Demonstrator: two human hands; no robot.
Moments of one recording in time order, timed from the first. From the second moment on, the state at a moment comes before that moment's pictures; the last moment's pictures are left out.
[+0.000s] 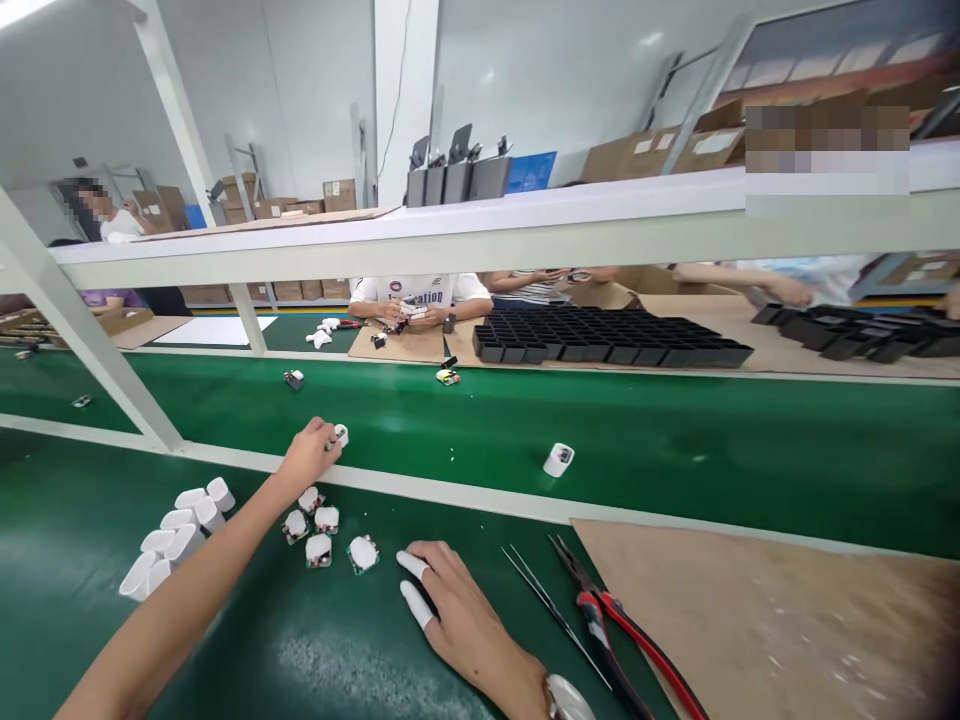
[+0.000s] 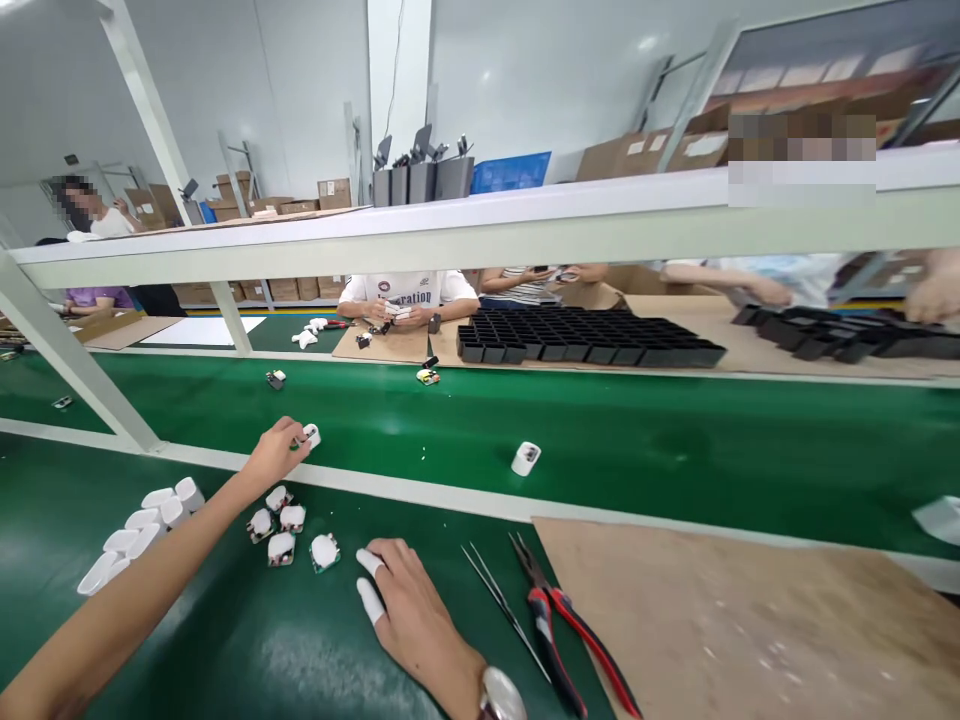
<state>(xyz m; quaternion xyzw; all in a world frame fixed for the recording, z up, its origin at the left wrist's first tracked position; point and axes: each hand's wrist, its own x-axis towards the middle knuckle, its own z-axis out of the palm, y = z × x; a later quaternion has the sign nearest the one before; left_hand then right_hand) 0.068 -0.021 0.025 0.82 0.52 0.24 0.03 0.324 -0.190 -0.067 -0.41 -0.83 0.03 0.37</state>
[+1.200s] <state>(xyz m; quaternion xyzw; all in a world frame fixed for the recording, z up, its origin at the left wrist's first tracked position) 0.049 -0.200 -0.041 0.85 0.37 0.17 0.34 0.330 -0.239 -0.032 -0.40 -0.89 0.12 0.18</state>
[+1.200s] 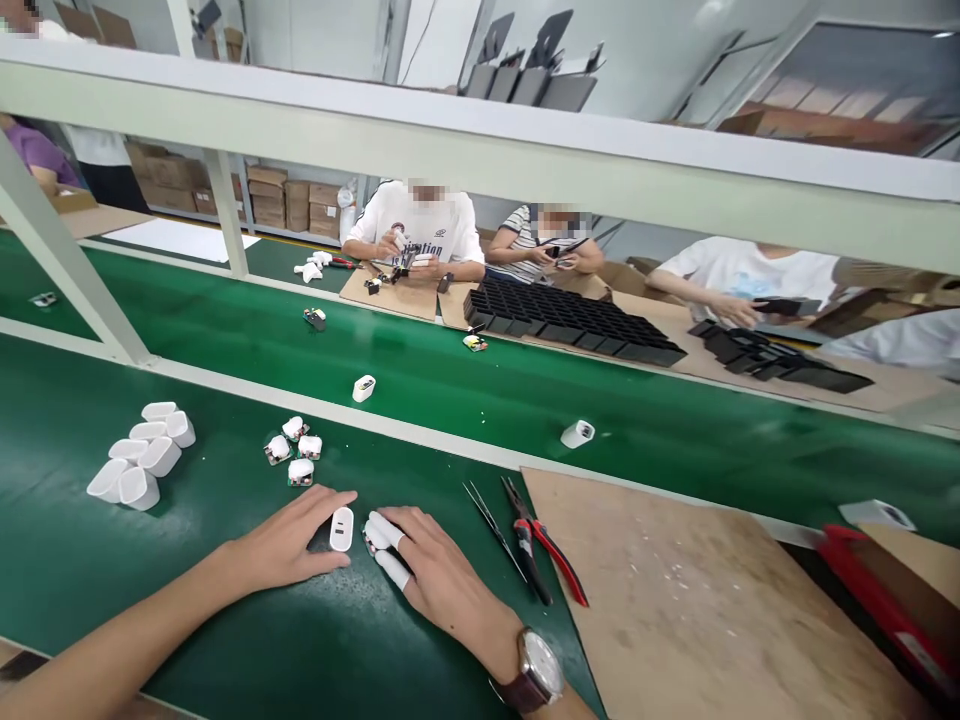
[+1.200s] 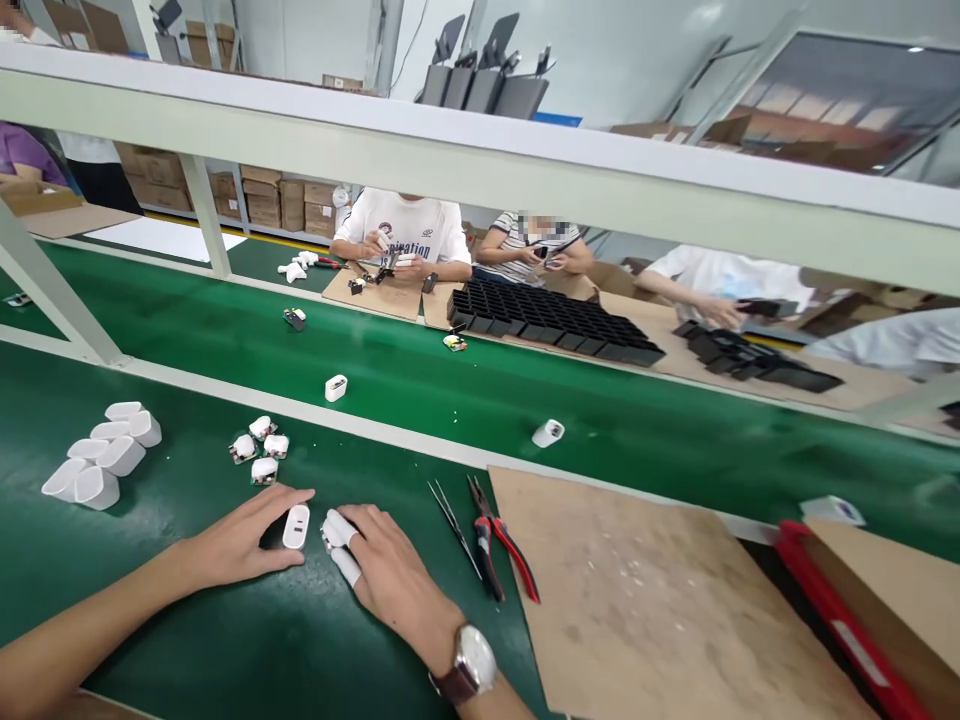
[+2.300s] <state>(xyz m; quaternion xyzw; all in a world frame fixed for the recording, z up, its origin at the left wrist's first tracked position) 0.051 -0.214 -0.052 0.85 0.34 0.26 0.32 0.294 -0.242 0.006 -0.36 -0.91 0.05 0.20</state>
